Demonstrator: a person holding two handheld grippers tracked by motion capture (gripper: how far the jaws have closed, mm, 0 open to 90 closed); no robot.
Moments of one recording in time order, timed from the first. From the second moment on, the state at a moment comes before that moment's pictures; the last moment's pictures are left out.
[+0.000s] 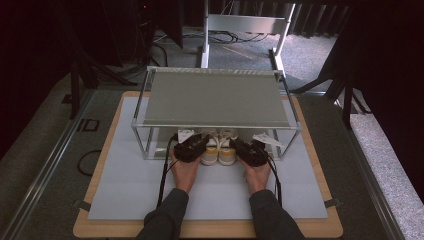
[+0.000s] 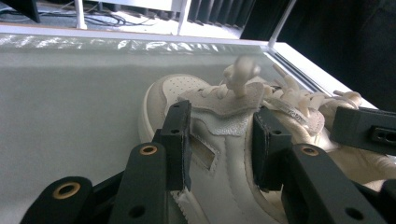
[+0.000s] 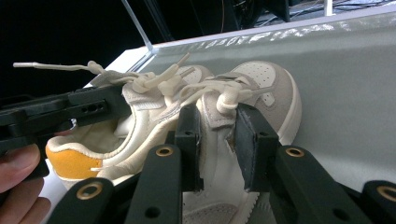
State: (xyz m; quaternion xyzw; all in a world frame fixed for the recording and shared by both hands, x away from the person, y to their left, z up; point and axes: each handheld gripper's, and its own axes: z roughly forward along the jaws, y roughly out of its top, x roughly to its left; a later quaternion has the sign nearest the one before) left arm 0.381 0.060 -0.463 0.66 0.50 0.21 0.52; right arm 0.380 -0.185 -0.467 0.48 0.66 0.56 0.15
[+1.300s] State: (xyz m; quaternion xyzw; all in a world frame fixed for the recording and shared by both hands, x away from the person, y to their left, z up) left arm 0.349 0.070 -0.457 0.66 0.47 0.21 0.55; right arm 0.357 -0.187 -0.453 0.47 0.66 0.57 0.16
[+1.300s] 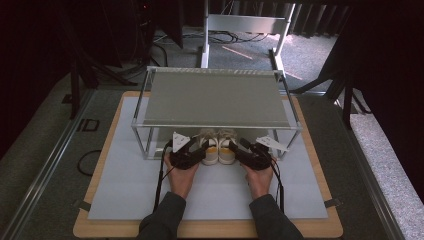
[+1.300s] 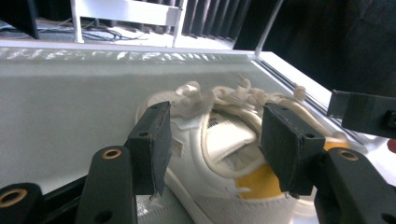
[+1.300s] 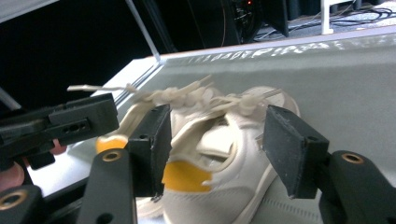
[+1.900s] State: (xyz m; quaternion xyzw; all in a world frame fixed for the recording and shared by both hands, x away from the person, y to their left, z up) left arm 0.330 0.071 -0.452 0.70 0.44 0.20 0.53; right arm 0.333 -0.173 -0.451 0.43 0.71 0.51 0.22
